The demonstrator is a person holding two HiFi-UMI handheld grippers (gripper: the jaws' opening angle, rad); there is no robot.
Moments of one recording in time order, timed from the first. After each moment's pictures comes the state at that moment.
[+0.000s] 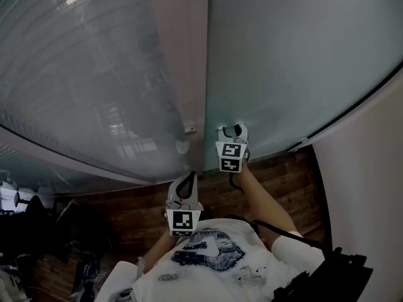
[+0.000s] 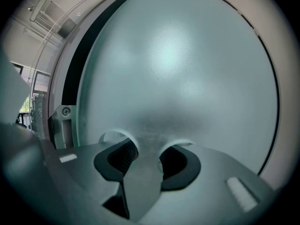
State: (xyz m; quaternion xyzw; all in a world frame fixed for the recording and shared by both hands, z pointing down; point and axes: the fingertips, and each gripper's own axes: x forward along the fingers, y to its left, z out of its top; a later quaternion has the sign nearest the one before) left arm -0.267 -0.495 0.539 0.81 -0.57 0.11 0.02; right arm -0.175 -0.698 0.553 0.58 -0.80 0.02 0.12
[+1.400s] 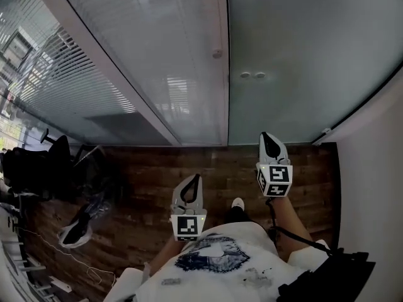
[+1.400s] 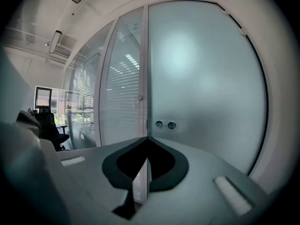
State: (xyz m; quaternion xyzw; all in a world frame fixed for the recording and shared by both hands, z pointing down) left arm -0.243 -0.237 0.508 0.72 -0.68 0.14 0.00; right arm -0.083 -0.420 0.509 0.46 -0.88 0.05 0.09
